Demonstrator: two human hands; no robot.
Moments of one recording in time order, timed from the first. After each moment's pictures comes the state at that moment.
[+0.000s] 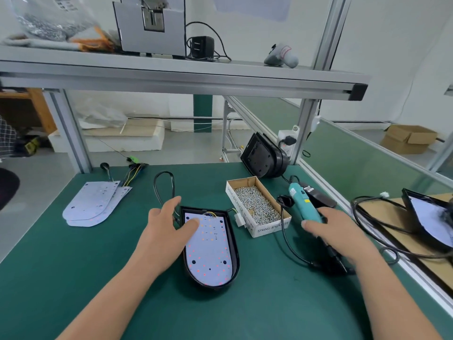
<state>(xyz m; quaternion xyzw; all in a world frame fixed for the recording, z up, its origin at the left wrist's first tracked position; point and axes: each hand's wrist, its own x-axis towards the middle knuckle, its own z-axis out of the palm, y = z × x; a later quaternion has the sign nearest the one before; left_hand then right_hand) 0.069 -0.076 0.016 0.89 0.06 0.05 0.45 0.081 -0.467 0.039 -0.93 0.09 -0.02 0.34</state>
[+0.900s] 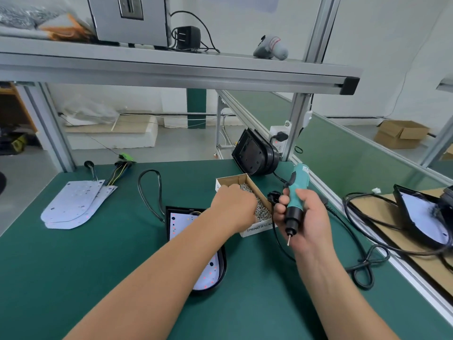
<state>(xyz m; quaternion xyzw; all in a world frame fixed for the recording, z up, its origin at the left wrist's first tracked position) 0.142 -0.234 0.062 0.97 -0.24 0.01 -0.02 0.093 -0.388 0.049 -0.40 0.12 -0.04 0.91</state>
